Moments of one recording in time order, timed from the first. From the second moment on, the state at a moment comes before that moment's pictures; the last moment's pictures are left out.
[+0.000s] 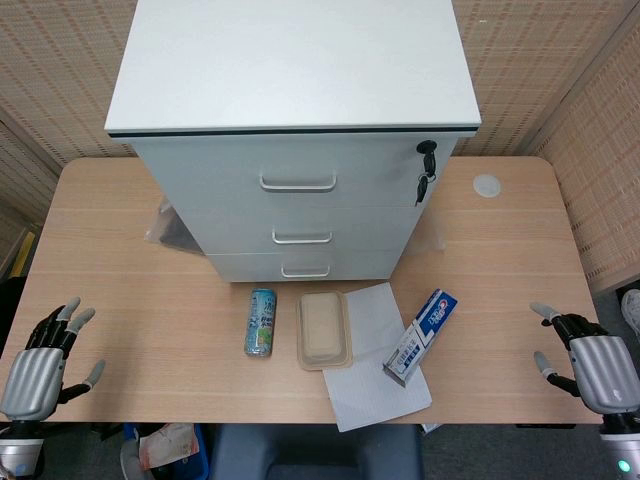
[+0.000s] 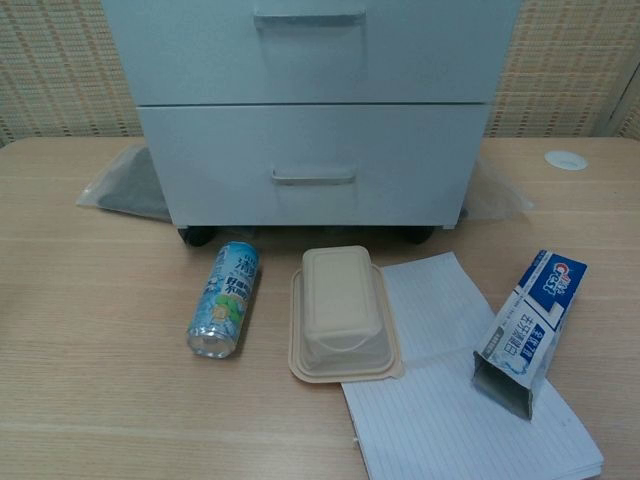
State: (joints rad) left arm -0.07 -1.17 -0.02 -1.68 1.54 1.51 0.06; right arm 0.03 -1.03 0.01 -1.72 -1.59 1.51 -0.05
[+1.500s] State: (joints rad) left arm -0.06 -1.14 -0.01 -1.69 1.57 1.54 0.05; right arm 0.55 -1.18 0.21 -2.02 -1.17 0.98 -0.65
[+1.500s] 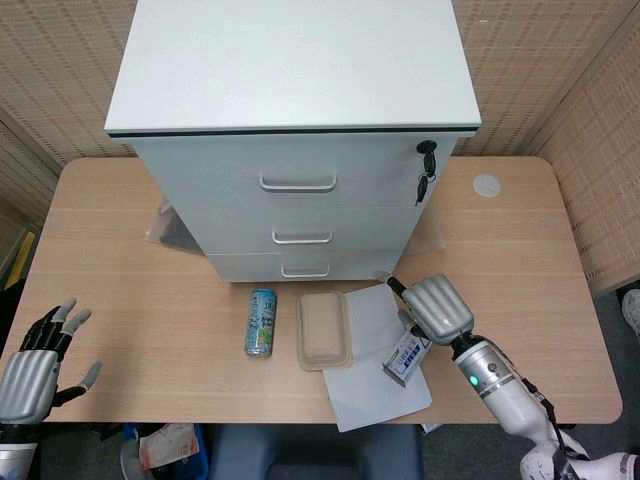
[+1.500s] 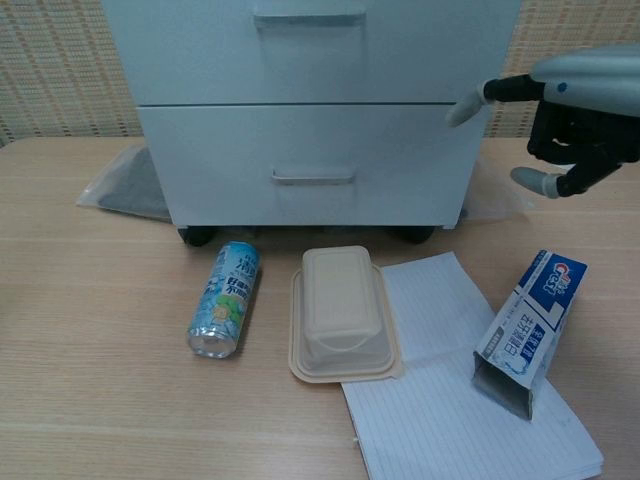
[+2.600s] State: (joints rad) left arm -0.05 -1.15 0.00 -1.68 1.57 1.53 0.04; right arm 0.98 -1.46 0.18 -1.88 -0.60 1.07 -0.98
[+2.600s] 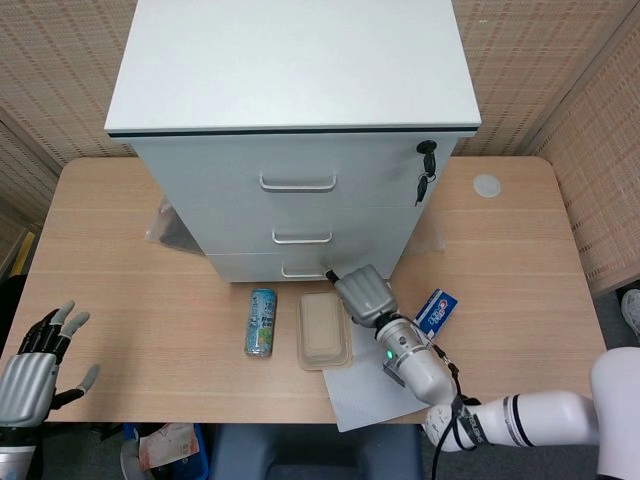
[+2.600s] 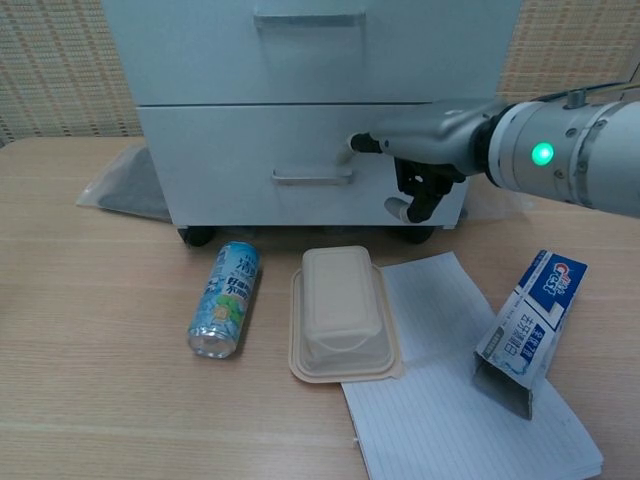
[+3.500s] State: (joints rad) left arm -0.06 -1.16 0.00 -1.67 1.56 1.52 0.04; right arm 1.04 -1.48 0.09 -1.88 -0.61 1.07 -0.93
